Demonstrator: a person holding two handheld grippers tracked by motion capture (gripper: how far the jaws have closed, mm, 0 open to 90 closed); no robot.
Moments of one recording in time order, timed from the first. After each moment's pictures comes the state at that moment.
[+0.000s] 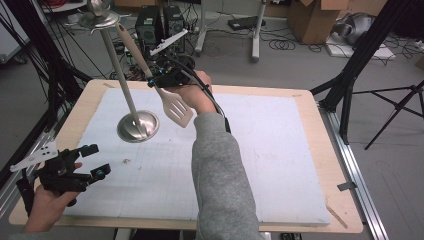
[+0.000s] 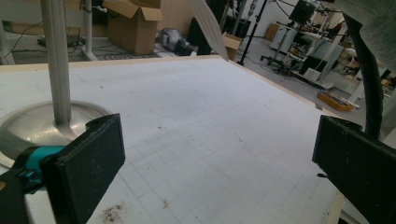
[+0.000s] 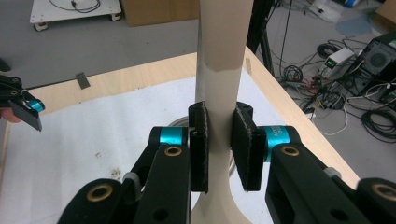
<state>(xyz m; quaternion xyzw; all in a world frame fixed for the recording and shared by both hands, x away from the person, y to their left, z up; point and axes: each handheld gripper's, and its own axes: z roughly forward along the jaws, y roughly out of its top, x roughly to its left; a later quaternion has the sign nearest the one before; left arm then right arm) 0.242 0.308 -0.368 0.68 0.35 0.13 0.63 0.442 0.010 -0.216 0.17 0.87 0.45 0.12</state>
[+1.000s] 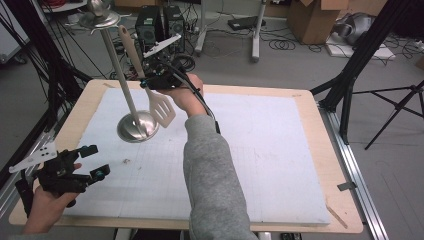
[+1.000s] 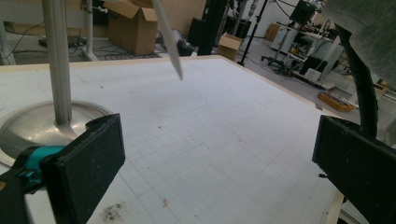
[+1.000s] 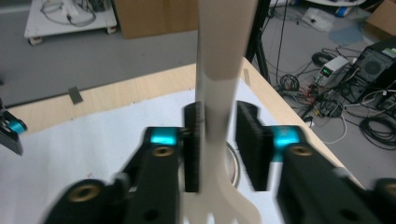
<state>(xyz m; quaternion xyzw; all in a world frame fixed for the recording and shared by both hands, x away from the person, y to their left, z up) 0.239 0.308 -0.368 0.68 0.35 0.13 0.63 0.445 0.027 -0.228 0.18 0.85 0.47 0.13</state>
